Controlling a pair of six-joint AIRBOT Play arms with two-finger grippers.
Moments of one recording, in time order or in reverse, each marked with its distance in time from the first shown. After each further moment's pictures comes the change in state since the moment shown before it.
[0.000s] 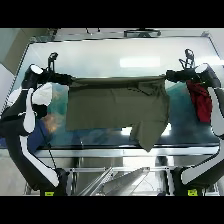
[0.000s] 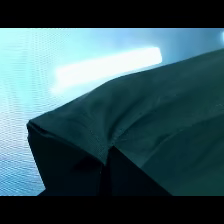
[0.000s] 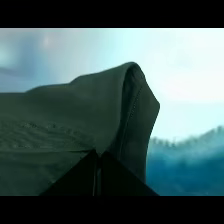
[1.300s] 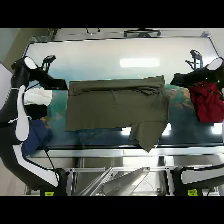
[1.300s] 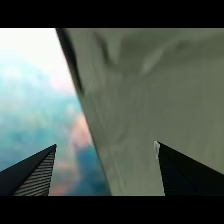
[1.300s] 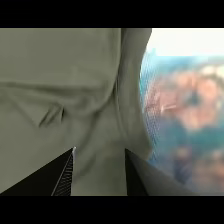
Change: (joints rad) left arm 0.009 0.198 -0.066 0.303 -0.357 -0.226; right arm -0.036 0.227 -0.085 -0.124 0.307 0.095
